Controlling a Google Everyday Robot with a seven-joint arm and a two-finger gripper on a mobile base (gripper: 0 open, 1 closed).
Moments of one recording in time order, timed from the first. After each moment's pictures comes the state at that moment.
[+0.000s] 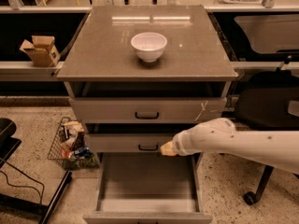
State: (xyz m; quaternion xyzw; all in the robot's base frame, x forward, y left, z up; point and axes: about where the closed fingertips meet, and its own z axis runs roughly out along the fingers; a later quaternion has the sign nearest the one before) arm 0.563 -0.092 0.543 -0.20 0.94 0.15 0.24
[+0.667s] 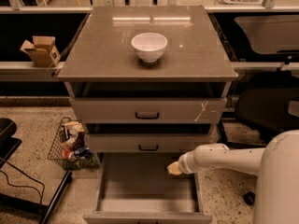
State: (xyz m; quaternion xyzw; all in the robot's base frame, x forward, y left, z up) arm 0.568 -0.131 0.369 -0.18 0.95 0.17 0.18
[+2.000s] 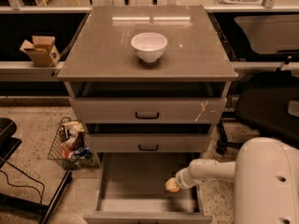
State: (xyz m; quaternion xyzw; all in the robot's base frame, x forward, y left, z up) arm 0.539 -0.128 0.241 -0.14 0.97 0.20 0.11
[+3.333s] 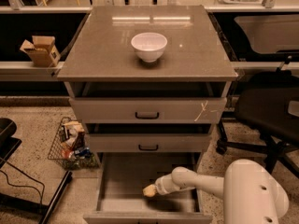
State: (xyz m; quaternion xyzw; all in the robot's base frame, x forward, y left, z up) arm 0.541 -0.010 0.166 -0.19 0.92 0.31 0.13
